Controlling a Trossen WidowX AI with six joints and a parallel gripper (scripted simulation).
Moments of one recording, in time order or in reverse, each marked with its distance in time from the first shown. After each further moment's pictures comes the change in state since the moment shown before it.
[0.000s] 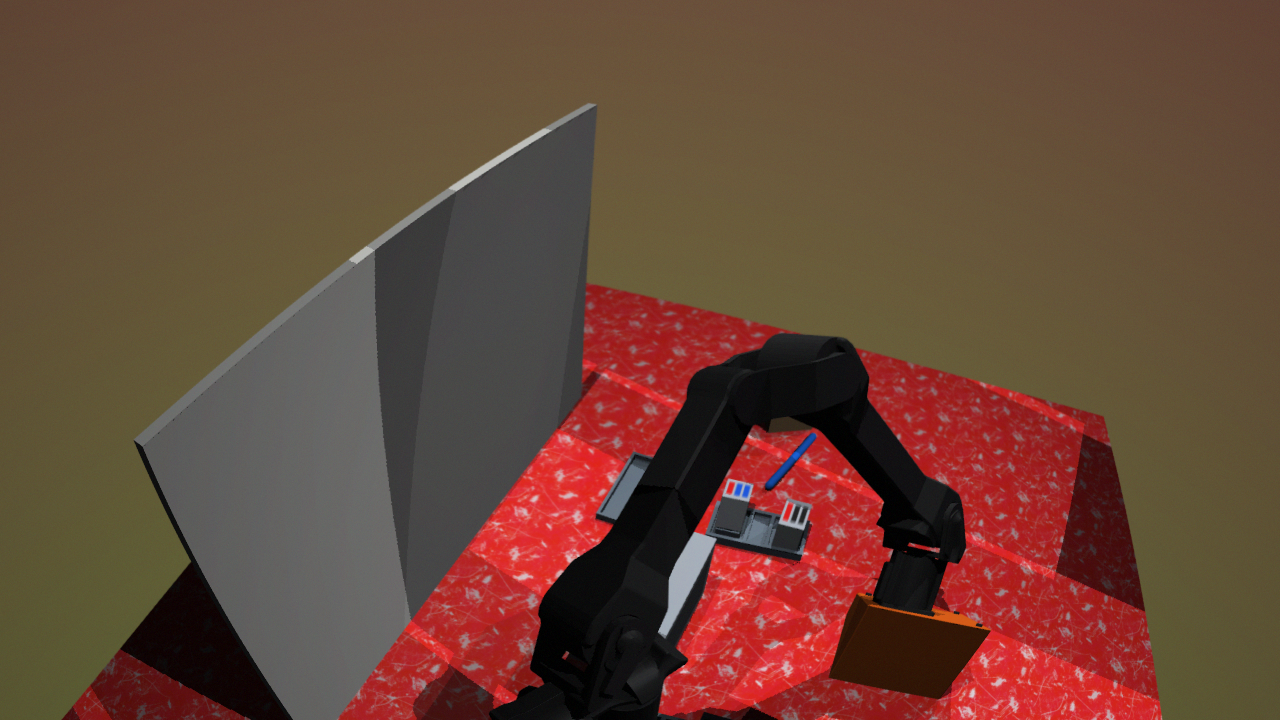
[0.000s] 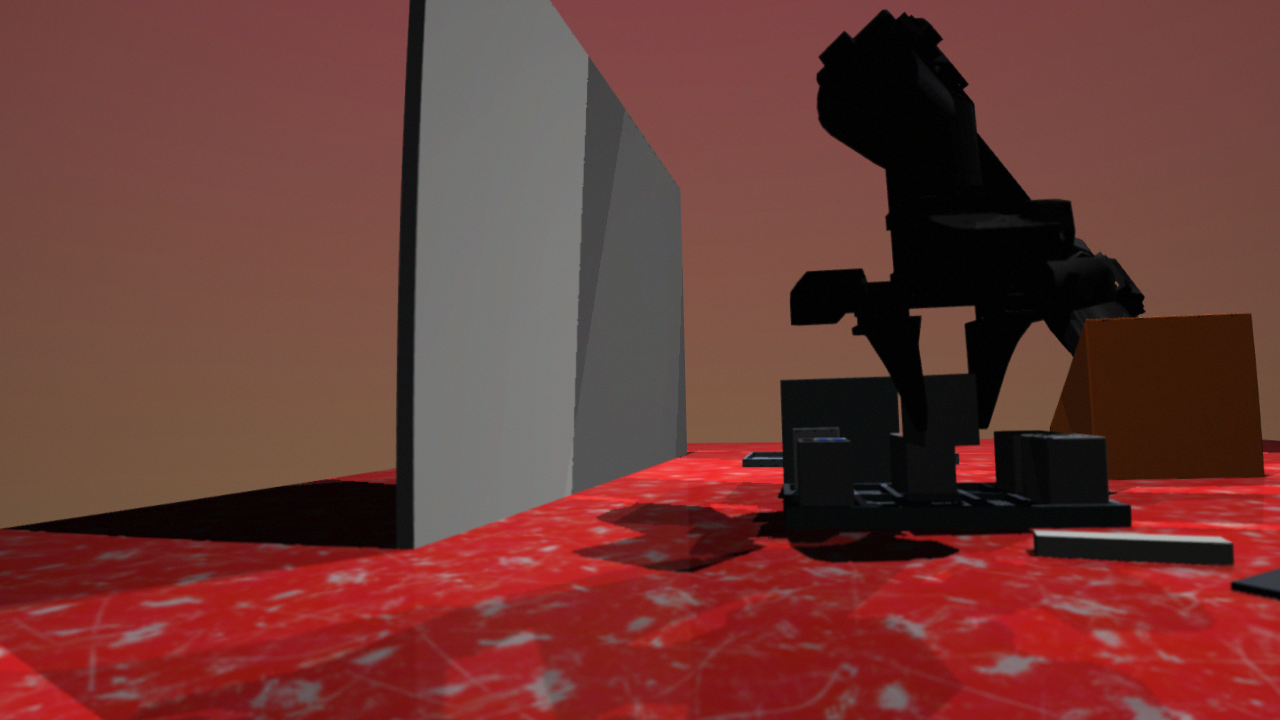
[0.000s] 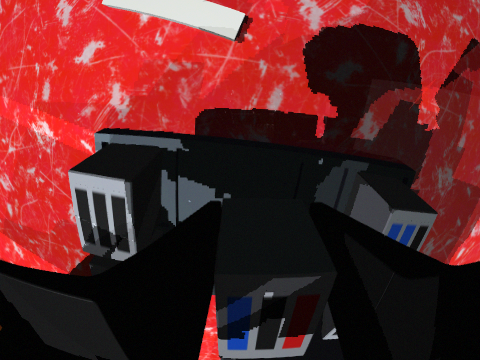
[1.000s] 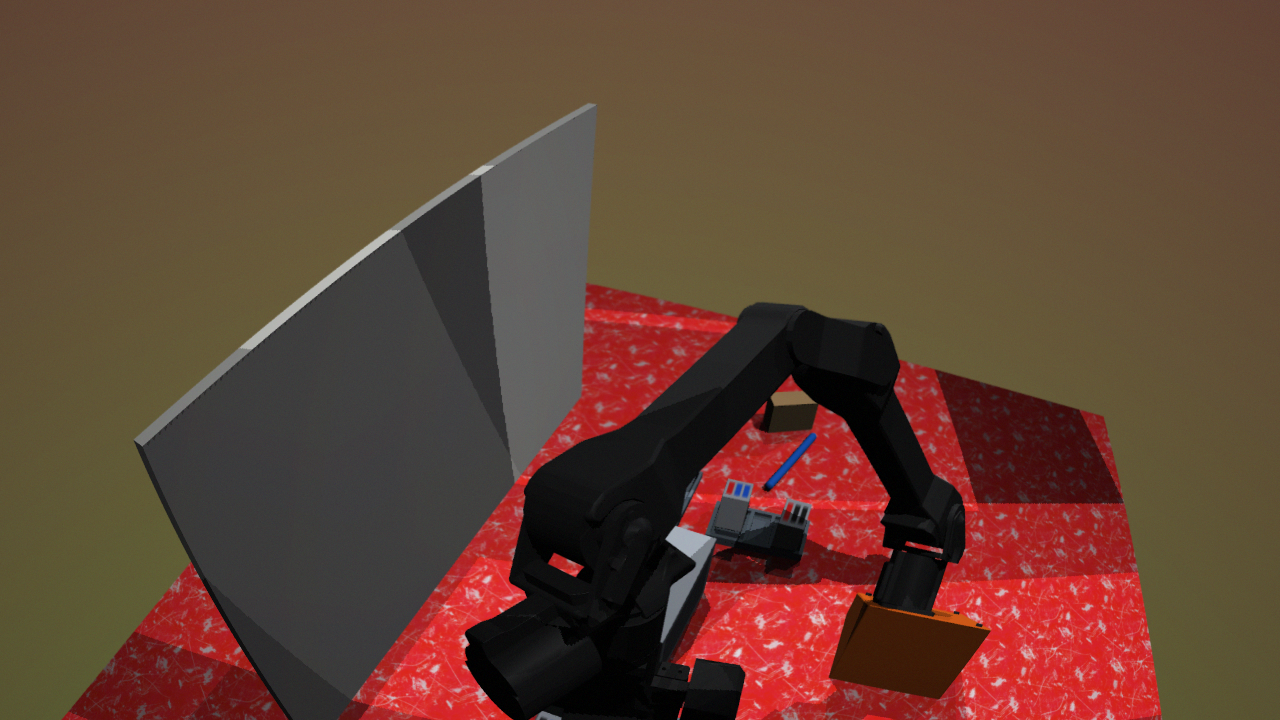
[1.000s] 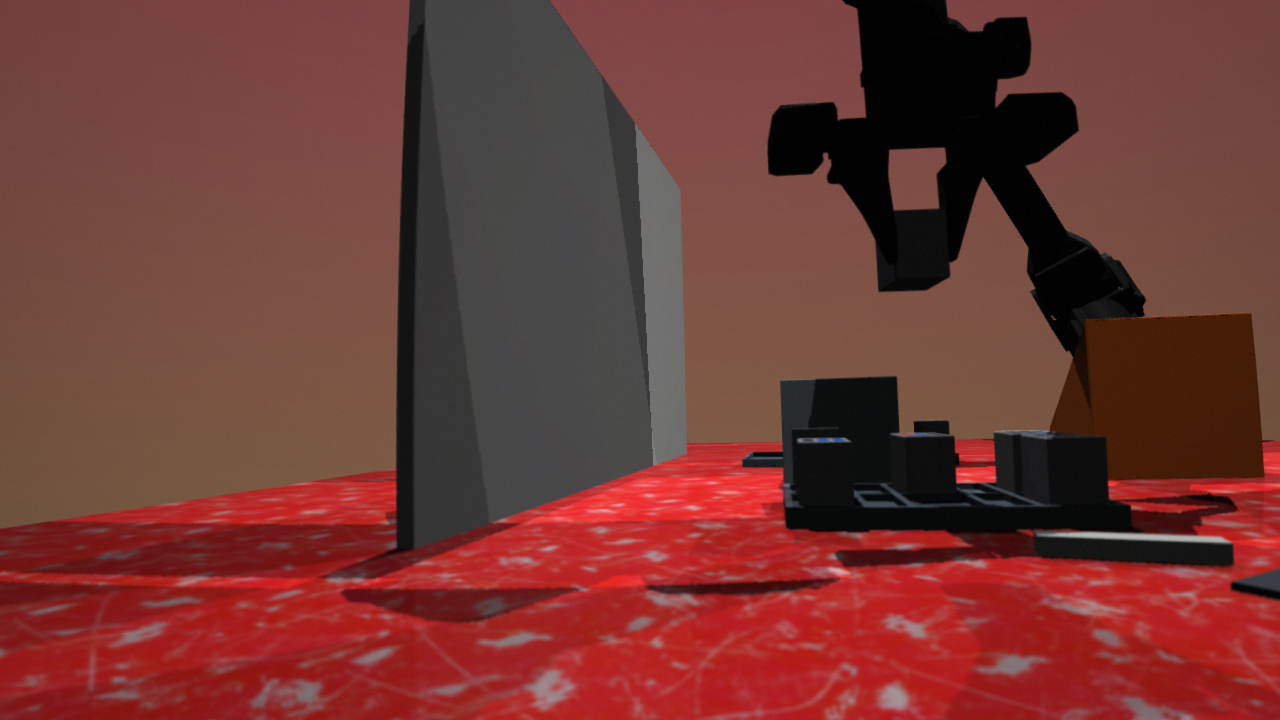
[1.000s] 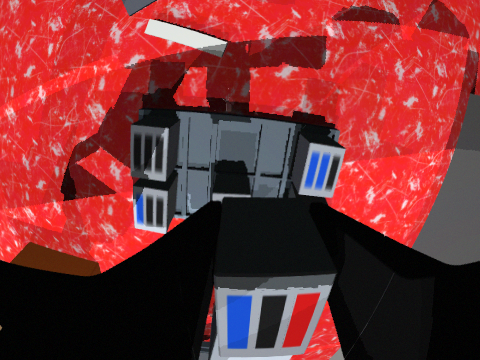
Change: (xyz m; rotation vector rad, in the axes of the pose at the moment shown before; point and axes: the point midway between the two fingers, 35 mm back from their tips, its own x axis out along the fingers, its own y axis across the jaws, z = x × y) arm -0.108 -0.009 -0.003 0.003 -0.015 -0.016
